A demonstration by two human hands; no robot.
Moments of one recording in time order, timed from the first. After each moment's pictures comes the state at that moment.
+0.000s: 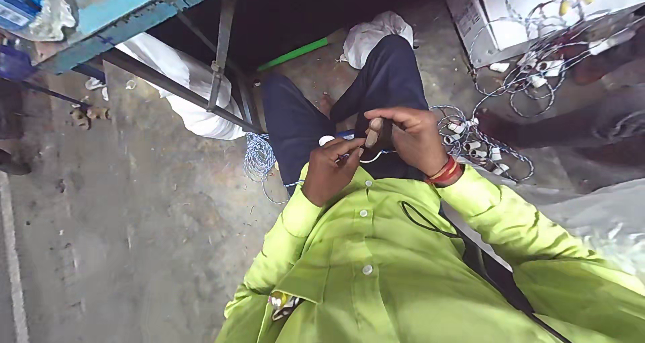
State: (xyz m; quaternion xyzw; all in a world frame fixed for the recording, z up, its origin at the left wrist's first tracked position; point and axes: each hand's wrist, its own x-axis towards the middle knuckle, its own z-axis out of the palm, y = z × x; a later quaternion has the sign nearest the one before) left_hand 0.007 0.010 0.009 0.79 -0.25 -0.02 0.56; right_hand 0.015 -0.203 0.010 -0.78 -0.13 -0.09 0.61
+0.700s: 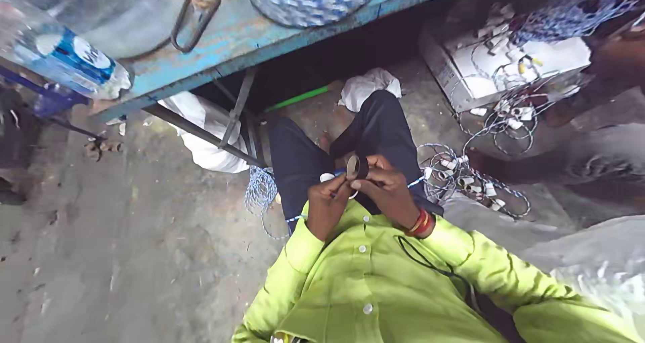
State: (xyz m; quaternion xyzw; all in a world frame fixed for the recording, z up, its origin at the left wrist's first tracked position) left_hand 0.007 0.003 0.006 0.76 -0.15 0.02 0.63; right_hand -0.004 -0.170 -0.001 -0.73 -0.09 -0.10 0.67
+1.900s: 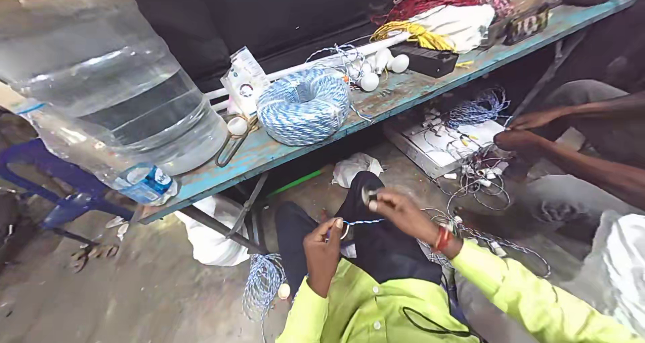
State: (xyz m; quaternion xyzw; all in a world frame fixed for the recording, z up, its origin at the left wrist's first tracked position) left_hand 0.059 -0.006 0.039 0.73 -0.18 0.14 0.65; right_hand 0.054 -0.246 0.055 -0.83 -0.06 -0.08 0.54
